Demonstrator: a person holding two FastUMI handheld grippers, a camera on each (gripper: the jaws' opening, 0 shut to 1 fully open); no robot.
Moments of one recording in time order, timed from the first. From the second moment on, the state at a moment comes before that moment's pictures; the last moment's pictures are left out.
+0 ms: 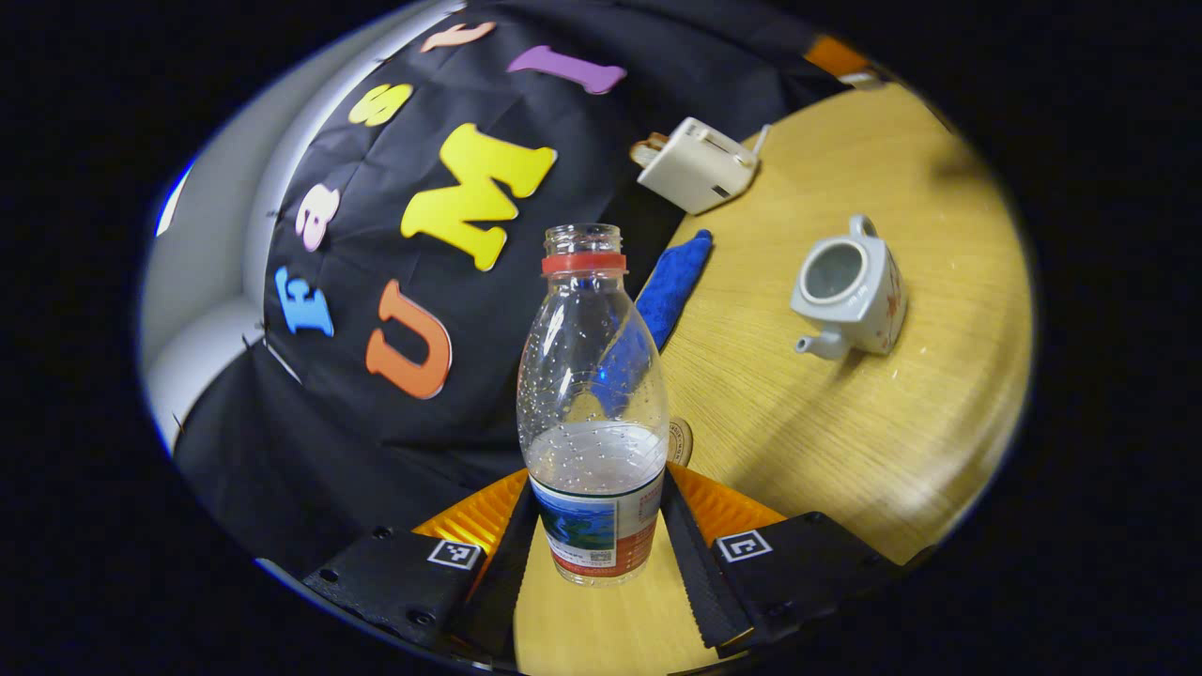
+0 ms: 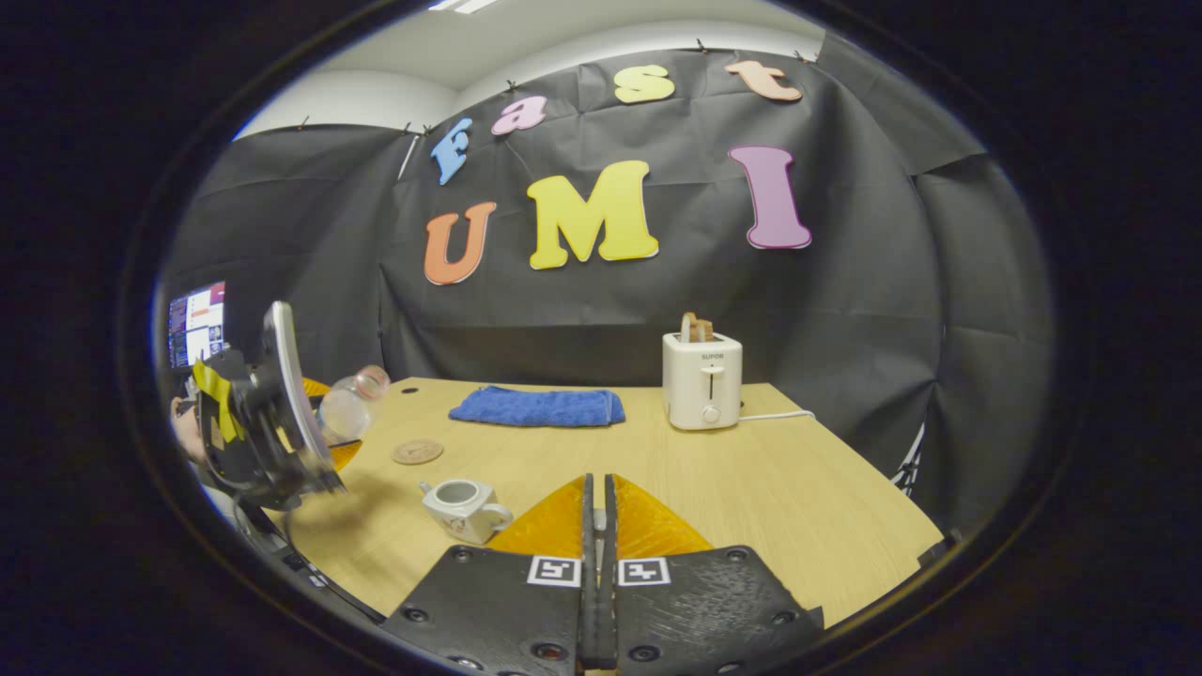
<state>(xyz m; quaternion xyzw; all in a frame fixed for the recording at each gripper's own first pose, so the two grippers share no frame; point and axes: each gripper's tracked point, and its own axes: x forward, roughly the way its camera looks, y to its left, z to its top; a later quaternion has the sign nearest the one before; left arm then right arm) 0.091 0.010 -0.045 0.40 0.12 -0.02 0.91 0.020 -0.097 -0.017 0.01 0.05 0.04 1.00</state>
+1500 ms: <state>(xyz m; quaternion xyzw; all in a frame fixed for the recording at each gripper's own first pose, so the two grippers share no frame) 0.226 0.019 -0.062 -0.04 0.11 -0.05 0.99 0.027 -0.079 -0.042 0.00 0.08 0.02 1.00</state>
